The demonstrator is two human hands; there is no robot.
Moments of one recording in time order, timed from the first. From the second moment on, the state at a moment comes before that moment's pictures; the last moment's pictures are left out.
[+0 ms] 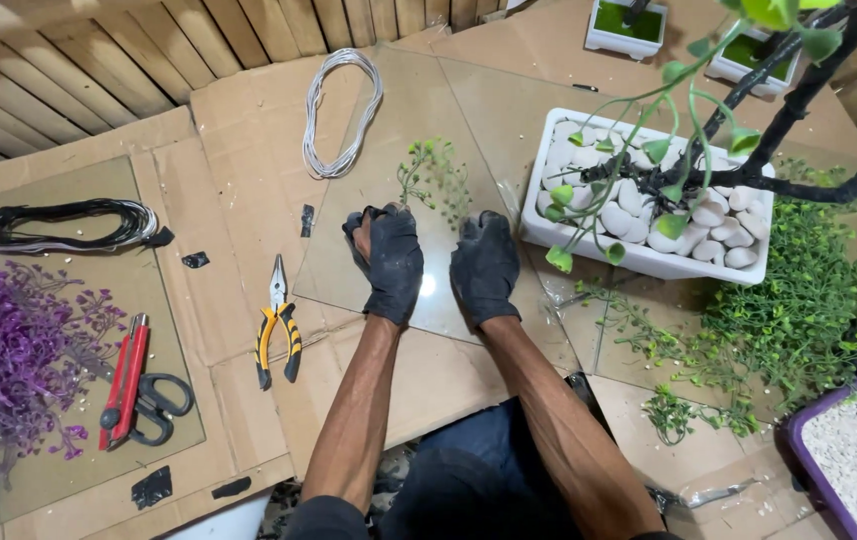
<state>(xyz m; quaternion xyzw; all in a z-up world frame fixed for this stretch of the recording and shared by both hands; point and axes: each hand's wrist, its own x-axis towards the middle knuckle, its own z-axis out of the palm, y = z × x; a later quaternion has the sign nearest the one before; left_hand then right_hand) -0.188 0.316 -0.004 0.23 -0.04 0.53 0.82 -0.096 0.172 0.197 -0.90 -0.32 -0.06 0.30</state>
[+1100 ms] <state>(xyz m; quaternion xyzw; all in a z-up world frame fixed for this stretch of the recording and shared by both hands) -0.166 0.332 -0.007 0.43 0.24 0.56 0.67 -0.101 0.189 0.234 -0.80 -0.20 0.29 0.48</state>
